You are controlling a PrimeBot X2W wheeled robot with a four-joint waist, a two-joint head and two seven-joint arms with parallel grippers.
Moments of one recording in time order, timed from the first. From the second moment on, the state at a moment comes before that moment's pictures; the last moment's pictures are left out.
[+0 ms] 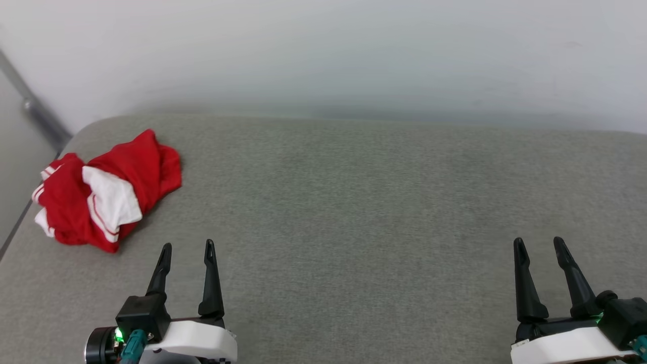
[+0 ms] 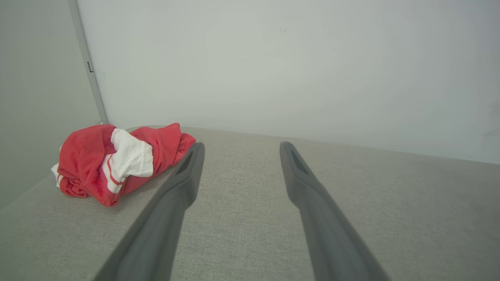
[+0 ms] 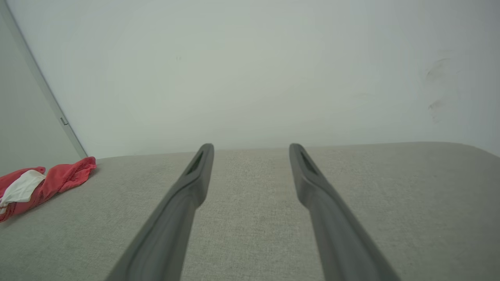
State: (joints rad) left arm 0.02 0.05 -0.05 0.07 -0.15 0.07 -0.26; right arm 0.06 -0.05 -0.03 0.02 0.21 0.13 -0.26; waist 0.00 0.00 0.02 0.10
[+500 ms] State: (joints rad) left arm 0.00 0.05 -0.03 0.07 -0.16 0.07 -0.26; right arm 0.06 -0.05 -0.03 0.02 0.20 0.13 -0.26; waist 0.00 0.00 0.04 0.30
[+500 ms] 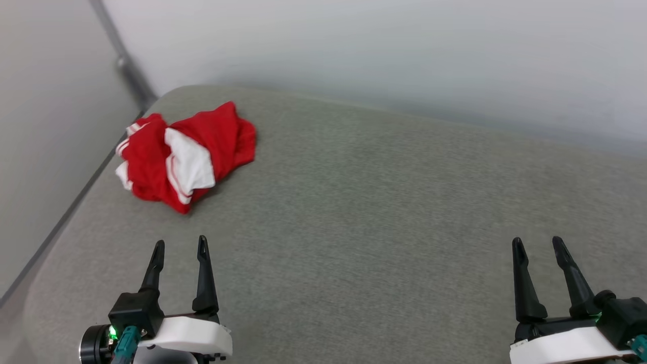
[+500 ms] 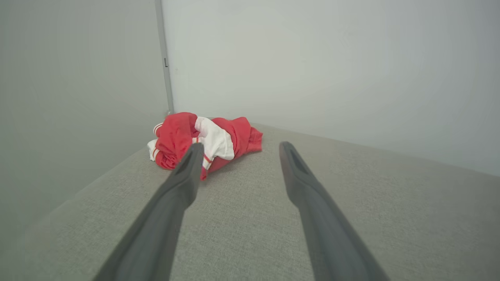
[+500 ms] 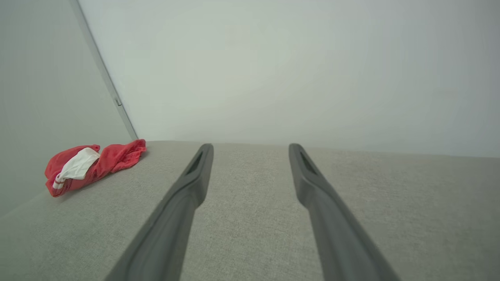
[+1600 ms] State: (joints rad) left arm -0.09 0.05 0.08 0.07 -0.15 0.03 -0.26; right arm 0.04 -0.05 -0.01 0.01 0.14 0.13 -0.26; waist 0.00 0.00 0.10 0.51
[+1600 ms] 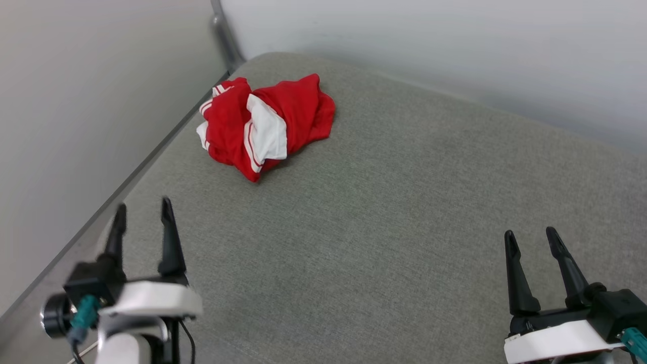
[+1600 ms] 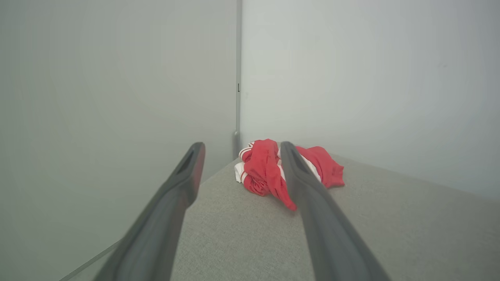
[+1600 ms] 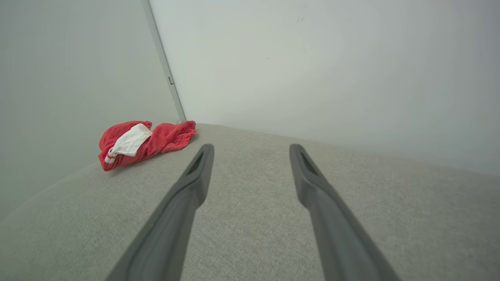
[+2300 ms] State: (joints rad) left arm -0.74 0.21 0.26 0.23 -0.20 -0.13 -0.26; right arm -0.09 -0.07 -0.04 -0.12 -0.02 0.13 -0.26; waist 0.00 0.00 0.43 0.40
